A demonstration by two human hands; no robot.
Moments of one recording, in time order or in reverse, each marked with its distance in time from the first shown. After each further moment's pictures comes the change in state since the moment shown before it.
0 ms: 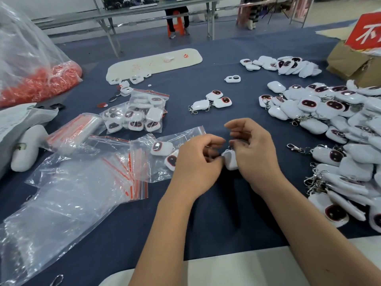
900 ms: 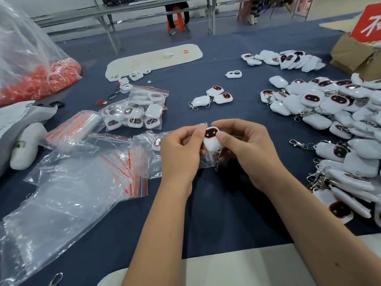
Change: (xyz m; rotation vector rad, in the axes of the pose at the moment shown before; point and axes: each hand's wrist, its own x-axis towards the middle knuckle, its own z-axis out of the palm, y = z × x) left_hand 0.007 -0.003 -0.005 -0.483 0.299 -0.196; right_hand 0.002 -0.001 -0.001 0.359 -0.256 0.029
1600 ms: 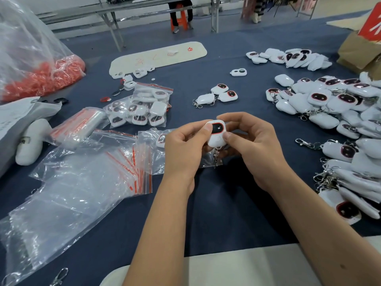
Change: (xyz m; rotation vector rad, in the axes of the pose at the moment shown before) left_hand -0.003 0.008 -0.005 -0.119 -0.098 -0.042; right_hand -0.001 0.001 0.001 0.035 -0.039 -0.070
